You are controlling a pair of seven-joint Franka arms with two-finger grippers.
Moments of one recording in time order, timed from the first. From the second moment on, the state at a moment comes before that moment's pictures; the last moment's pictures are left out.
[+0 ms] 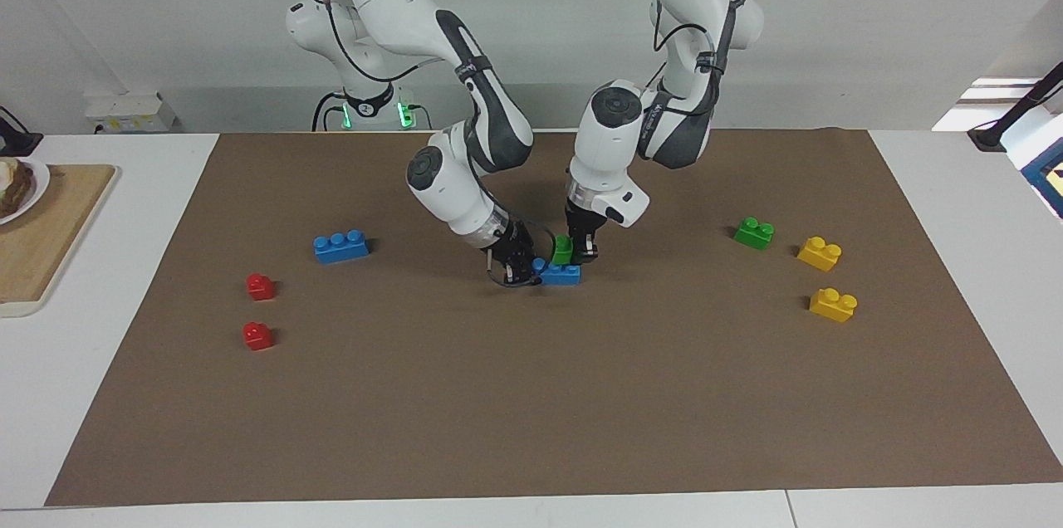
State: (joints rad) left arm -0.52 0.29 -0.11 -1.93 0.00 2.34 -2.20; right arm 0.51 0.42 0.03 -1.96 0.79 2.56 1.55
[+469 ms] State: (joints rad) left arm -0.52 0.30 -0.11 -1.93 0.03 2.36 -2.20; right arm 0.51 0.42 0.03 -1.96 0.79 2.56 1.56
